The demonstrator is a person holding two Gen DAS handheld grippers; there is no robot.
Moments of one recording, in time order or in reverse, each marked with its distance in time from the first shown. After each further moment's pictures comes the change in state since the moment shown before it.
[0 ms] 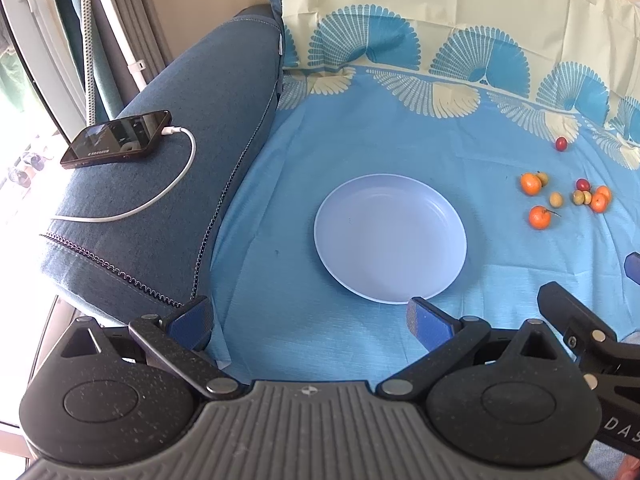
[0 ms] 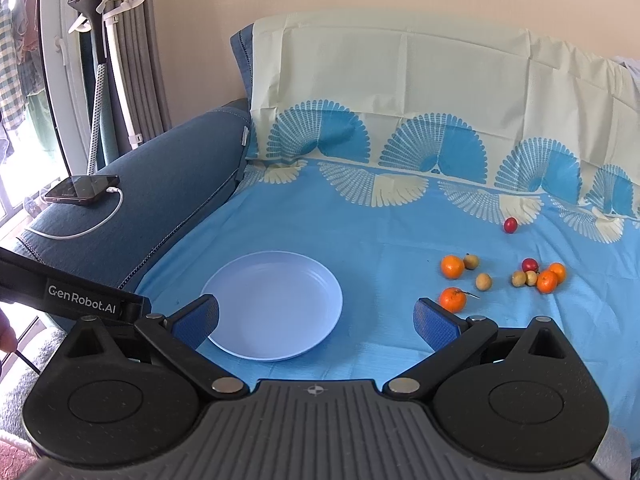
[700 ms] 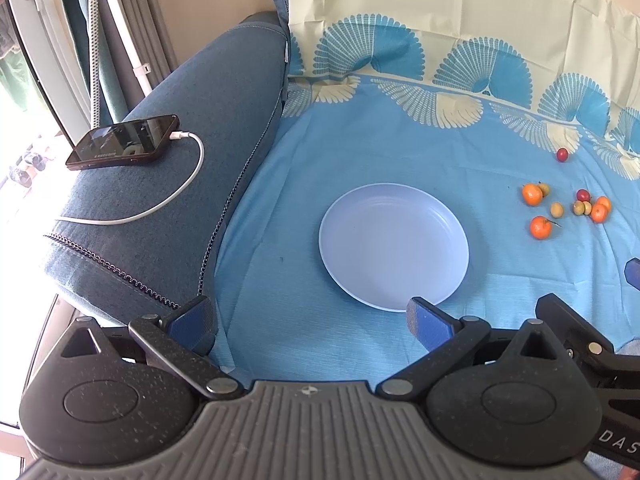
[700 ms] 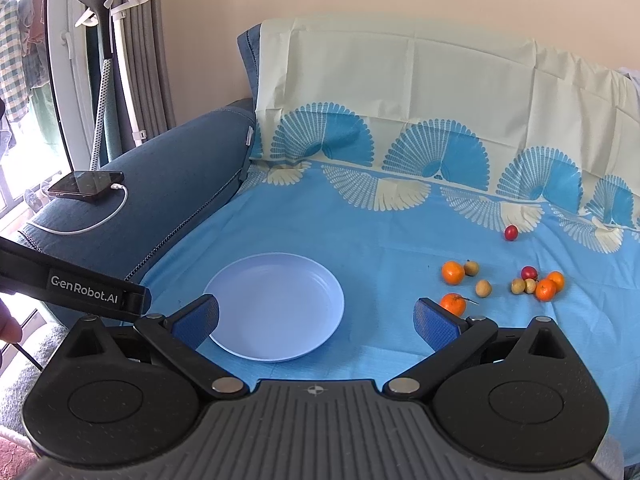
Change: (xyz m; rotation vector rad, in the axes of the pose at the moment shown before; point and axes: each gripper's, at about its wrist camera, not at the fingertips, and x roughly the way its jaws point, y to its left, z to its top) left arm -0.003 0.008 0.001 -0.022 -0.023 -0.003; right arm -0.003 0.007 0.004 -0.039 0.002 -0.001
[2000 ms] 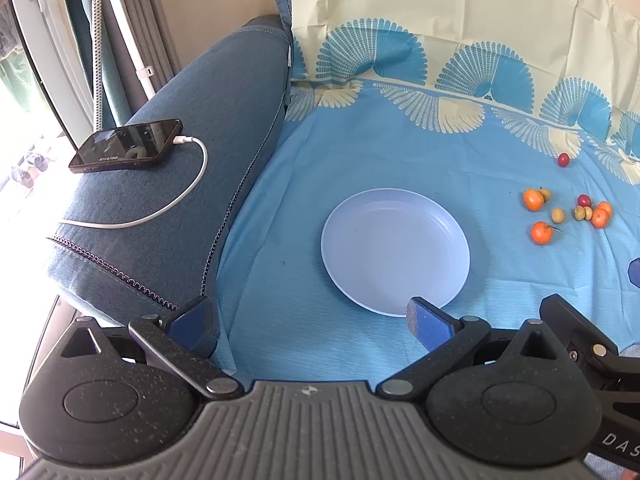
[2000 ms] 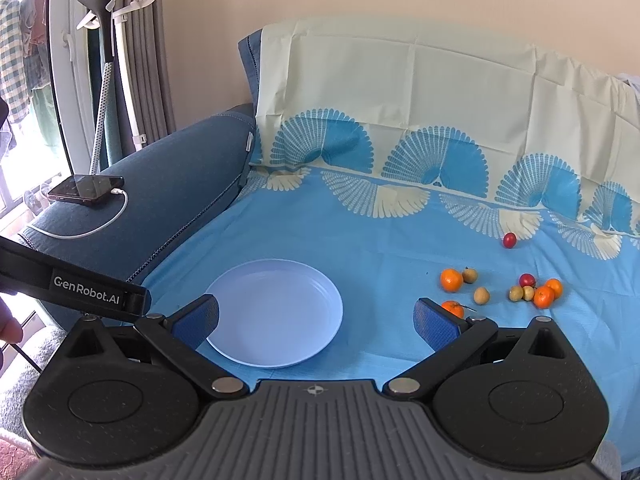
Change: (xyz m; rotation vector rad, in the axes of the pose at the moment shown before) left arm -0.002 0.003 0.002 -0.006 -0.009 0.002; right arm -0.004 -0.004 0.003 -0.009 -0.016 0.003
